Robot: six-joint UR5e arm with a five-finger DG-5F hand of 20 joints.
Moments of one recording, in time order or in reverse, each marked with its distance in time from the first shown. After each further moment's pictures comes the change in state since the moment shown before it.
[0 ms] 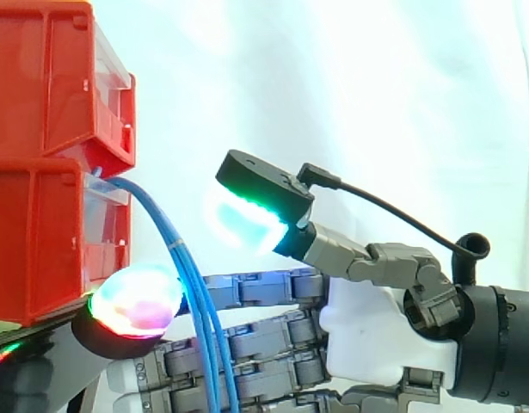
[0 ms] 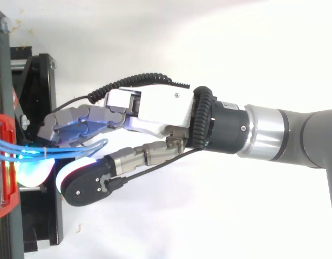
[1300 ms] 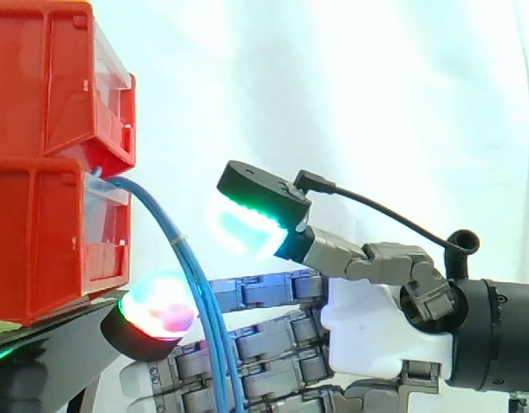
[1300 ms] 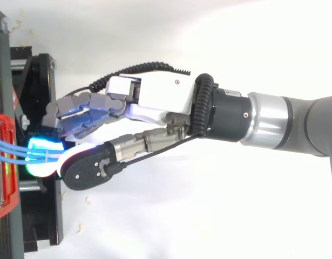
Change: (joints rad) arm -0.023 0.007 0.015 -0.066 -0.030 0.012
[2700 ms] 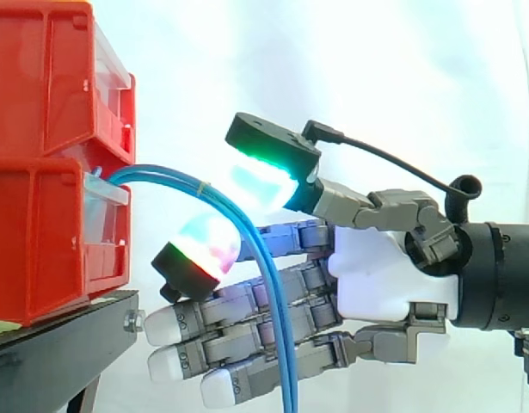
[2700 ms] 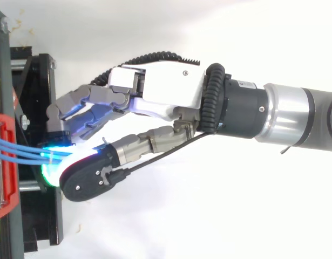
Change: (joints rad) arm -0.007 0.051 0.023 -0.110 -0.012 -0.022
